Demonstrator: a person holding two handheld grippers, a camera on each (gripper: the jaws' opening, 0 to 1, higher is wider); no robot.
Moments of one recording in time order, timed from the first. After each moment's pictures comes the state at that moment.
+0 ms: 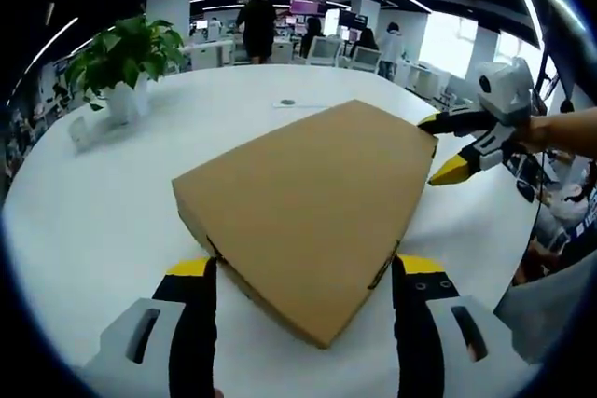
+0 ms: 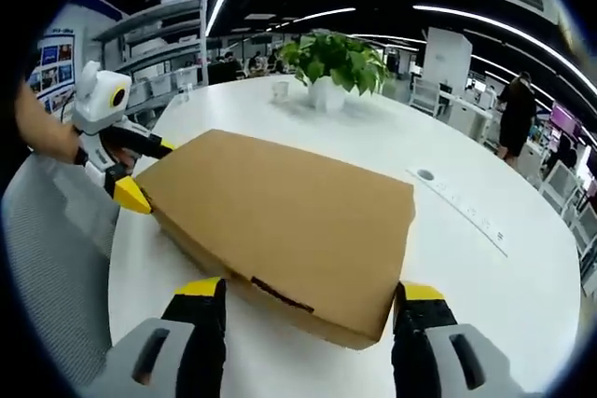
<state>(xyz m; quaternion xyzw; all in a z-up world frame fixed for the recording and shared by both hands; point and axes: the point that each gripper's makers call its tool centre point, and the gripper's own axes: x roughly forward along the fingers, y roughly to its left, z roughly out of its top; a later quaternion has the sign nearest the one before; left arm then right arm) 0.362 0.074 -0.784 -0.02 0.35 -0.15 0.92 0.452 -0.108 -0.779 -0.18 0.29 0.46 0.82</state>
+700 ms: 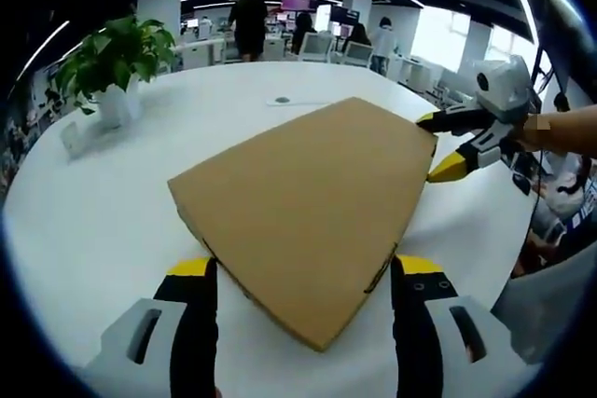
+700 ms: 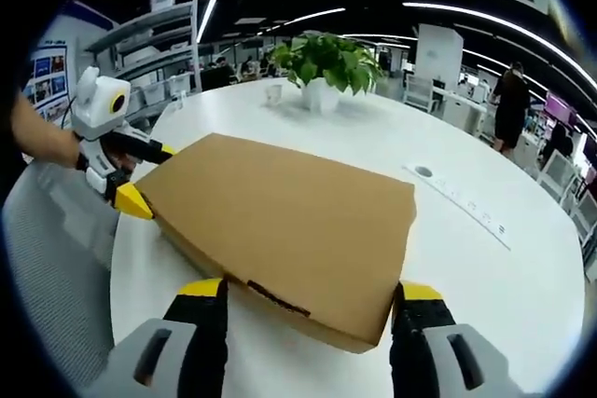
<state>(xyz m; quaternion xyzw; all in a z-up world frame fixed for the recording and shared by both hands) 0.369 0.080 -0.783 0.00 0.36 -0.18 0.92 0.445 -0.103 -0.779 -0.17 0.30 0.45 0.83</state>
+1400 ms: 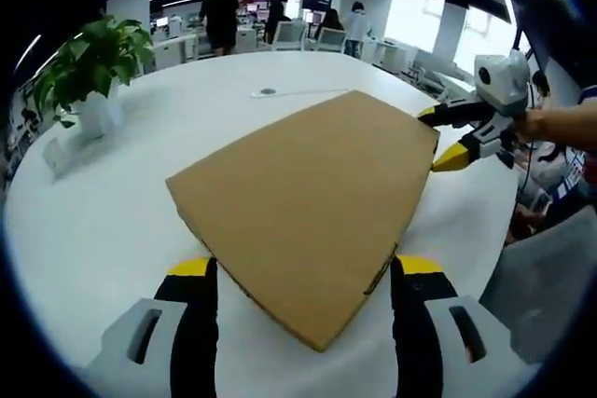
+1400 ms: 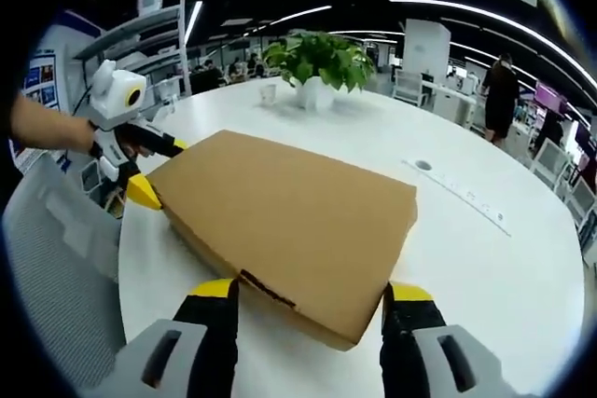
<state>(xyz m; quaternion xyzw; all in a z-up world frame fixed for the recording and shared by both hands) 0.370 0.109 -0.784 0.03 0.38 -0.24 0.89 0.420 -0.092 -0.778 -0.16 0.31 0.42 0.84</state>
